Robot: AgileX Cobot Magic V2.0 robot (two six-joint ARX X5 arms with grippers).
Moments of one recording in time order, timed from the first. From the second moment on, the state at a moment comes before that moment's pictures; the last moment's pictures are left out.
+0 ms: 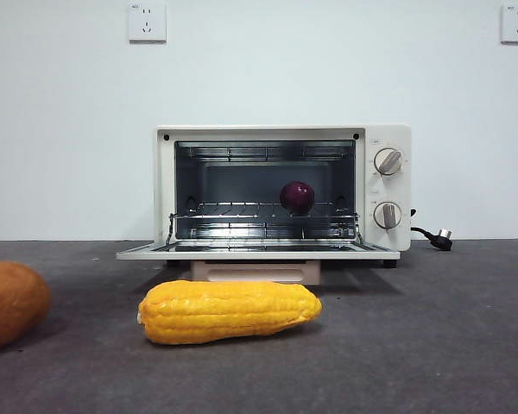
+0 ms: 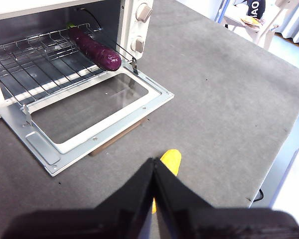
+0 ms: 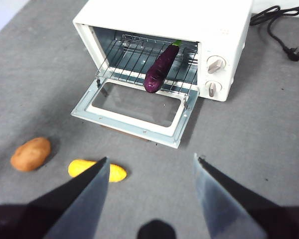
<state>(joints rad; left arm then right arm) -0.19 0.76 0.86 -0.64 0.62 0.14 0.43 0.97 1.67 -1.30 -0.05 0.09</state>
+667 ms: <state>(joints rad) -0.19 0.77 0.86 -0.64 0.62 0.14 0.43 0.80 1.67 -1.35 -0.07 0.08</state>
